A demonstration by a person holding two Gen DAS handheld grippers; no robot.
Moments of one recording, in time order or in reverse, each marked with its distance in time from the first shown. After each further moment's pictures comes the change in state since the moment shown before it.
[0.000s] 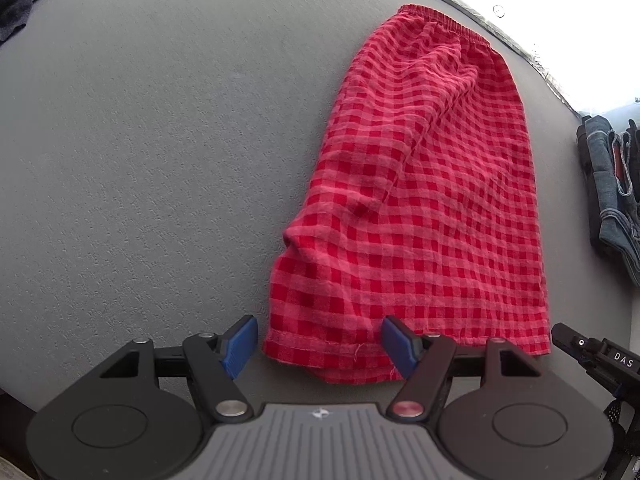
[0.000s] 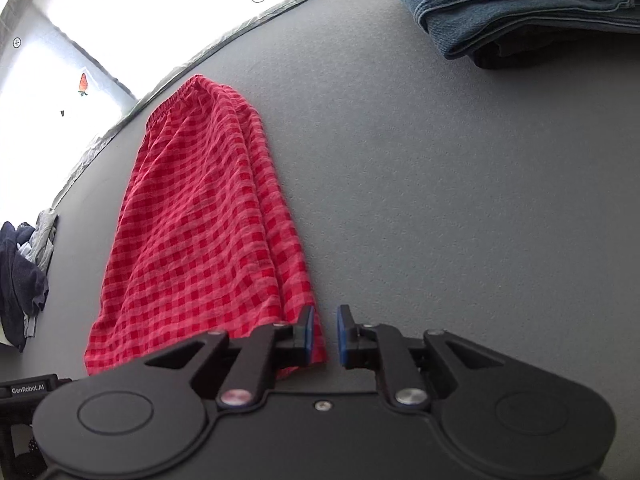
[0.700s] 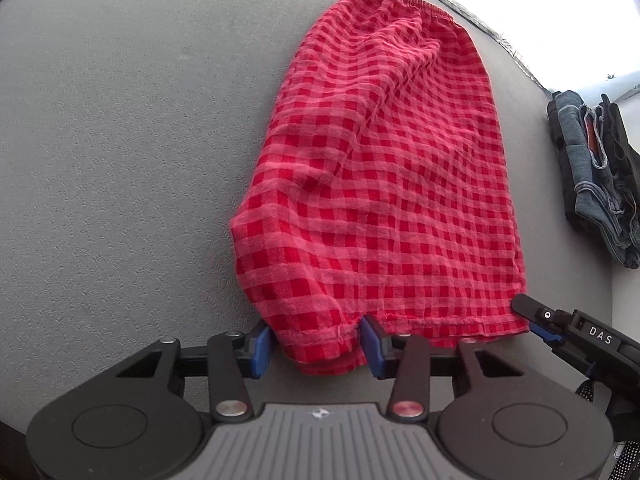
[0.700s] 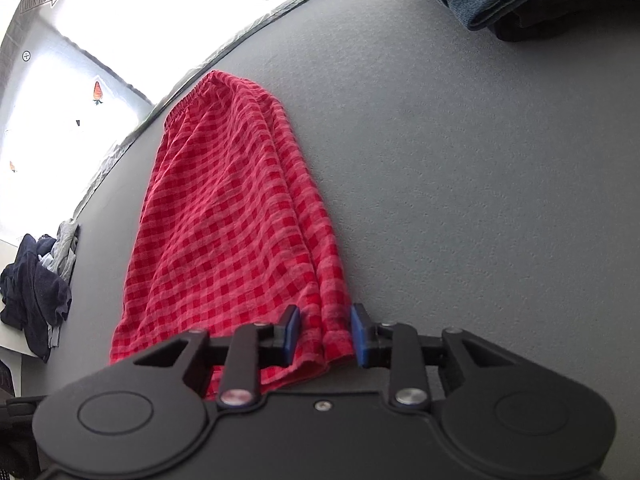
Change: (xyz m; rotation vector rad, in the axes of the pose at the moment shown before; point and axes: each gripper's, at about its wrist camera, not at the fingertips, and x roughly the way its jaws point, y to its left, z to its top) left arm 0.015 -0.014 -0.007 0.051 0.033 -0.098; right arm 0.019 0.009 -0.010 -0.006 0.006 0.021
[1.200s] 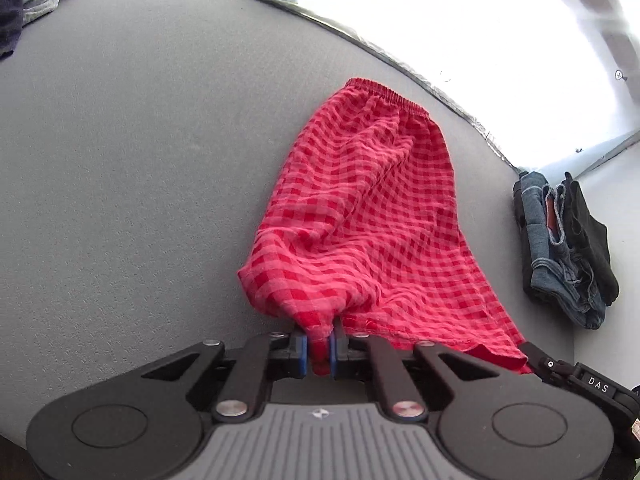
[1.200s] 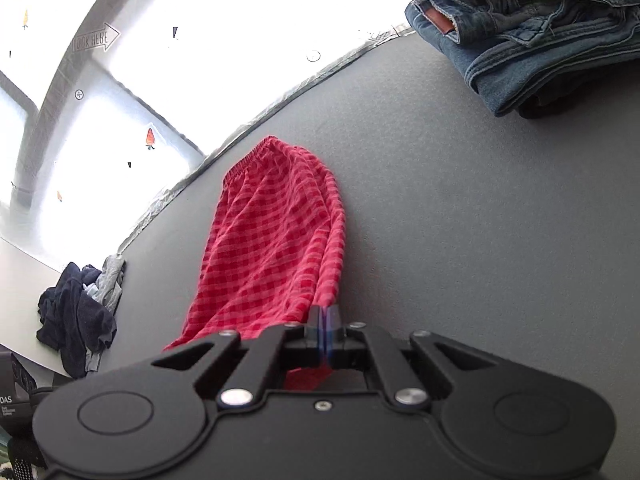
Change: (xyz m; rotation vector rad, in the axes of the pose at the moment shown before) left arm -0.067 -0.003 0.000 -0.054 -0.250 -0.080; right arm -0.062 0.011 0.019 0.008 -0.171 0.180
